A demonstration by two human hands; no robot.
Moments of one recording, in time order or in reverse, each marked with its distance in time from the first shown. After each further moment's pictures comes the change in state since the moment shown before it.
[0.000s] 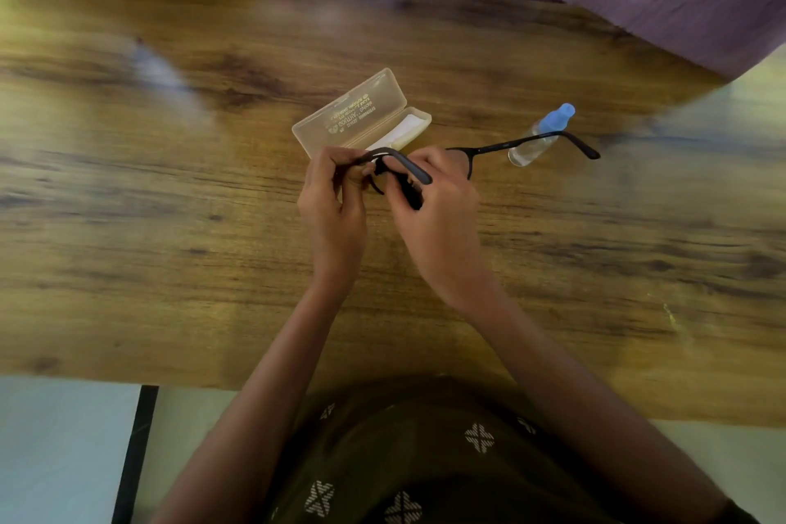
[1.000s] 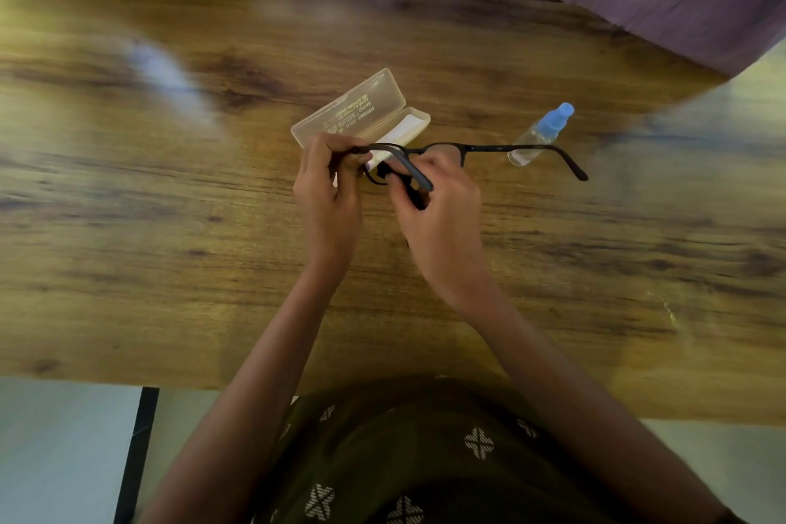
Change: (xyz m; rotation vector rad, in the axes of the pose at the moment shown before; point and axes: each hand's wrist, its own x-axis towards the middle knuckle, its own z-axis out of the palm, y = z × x) left_hand 0.015 0.001 0.001 -0.028 -0.016 0.073; right_hand -0.001 -0.003 -0.006 0.071 -0.048 0.106
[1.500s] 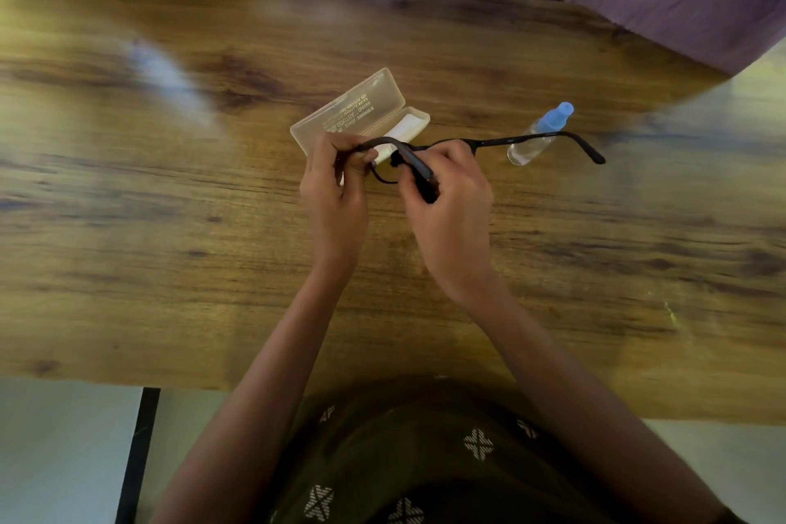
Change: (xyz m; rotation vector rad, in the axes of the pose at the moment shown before) left_hand -0.001 0.003 0.007 -0.080 0.017 -0.021; right_hand 0.005 0.004 -0.002 -0.058 0.093 0.004
